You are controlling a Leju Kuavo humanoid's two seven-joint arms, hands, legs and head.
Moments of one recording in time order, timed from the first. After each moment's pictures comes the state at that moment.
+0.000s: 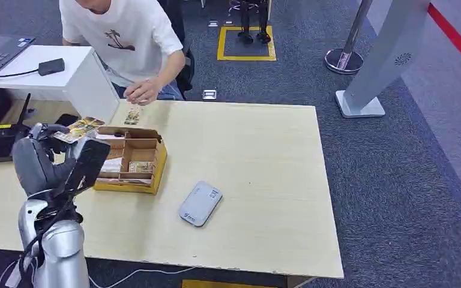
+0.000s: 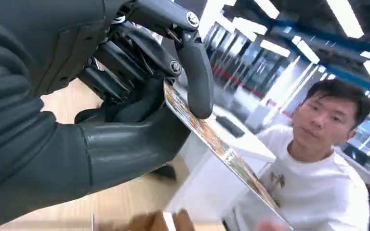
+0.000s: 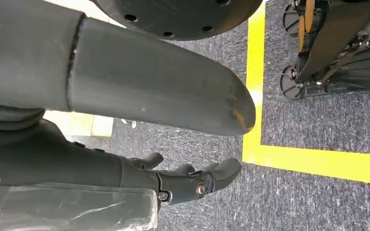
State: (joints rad) left arm -0.19 -0.28 0.21 -1.84 -0.86 0.04 -0.08; right arm -0.10 0.19 -1.20 -0.30 1.25 -0.04 0.16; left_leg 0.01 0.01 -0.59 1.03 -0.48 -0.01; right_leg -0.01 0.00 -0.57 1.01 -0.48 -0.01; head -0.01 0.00
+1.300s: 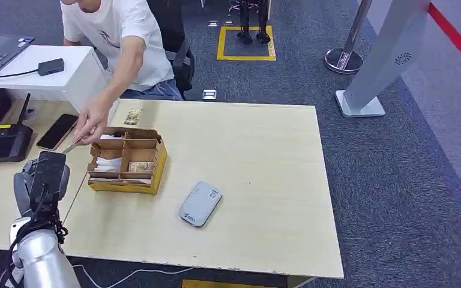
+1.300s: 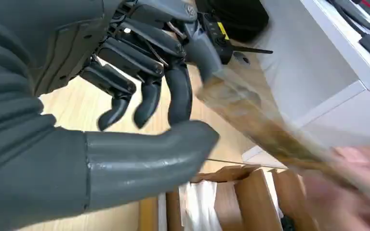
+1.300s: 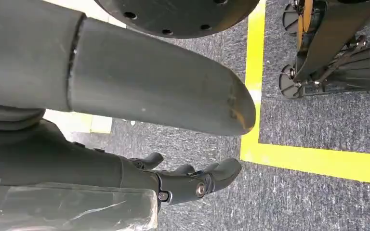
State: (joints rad) left arm -0.27 -0.31 0.60 -1.62 -0.66 -0.17 -0.07; right arm -0.11 0.19 -1.20 -0.29 1.26 -0.03 0.16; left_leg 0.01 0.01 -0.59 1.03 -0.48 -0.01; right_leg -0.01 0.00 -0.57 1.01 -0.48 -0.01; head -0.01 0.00
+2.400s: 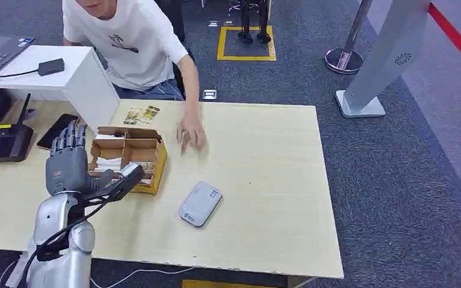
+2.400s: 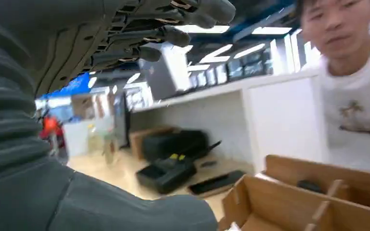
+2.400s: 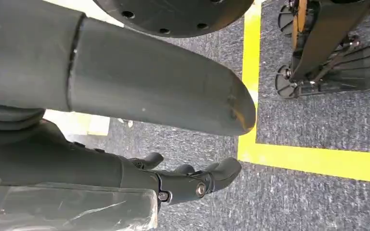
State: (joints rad) left arm -0.18 -0.09 0.09 -1.66 -1.53 -0.10 -0.02; right arm -0.11 0.18 -1.20 -0.29 1.25 -0.02 0.15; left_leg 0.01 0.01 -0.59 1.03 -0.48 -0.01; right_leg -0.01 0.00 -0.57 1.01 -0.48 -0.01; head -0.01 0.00
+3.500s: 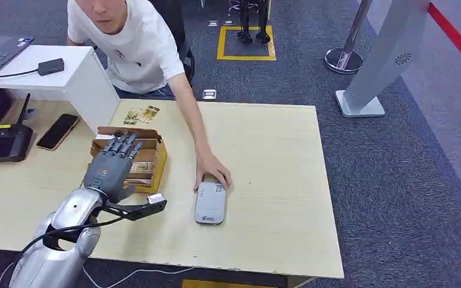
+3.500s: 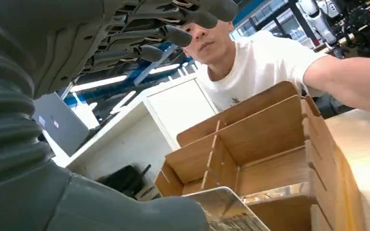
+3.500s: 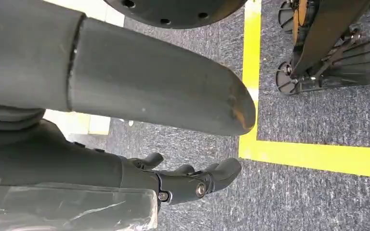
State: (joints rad) left arm -0.25 0.23 -0.31 -1.55 -1.36 -0.26 -0.02; right arm -0.11 0.17 -1.20 -0.28 1.24 -0.02 0.15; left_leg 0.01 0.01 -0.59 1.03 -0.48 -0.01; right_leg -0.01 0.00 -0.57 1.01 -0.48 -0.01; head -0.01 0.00
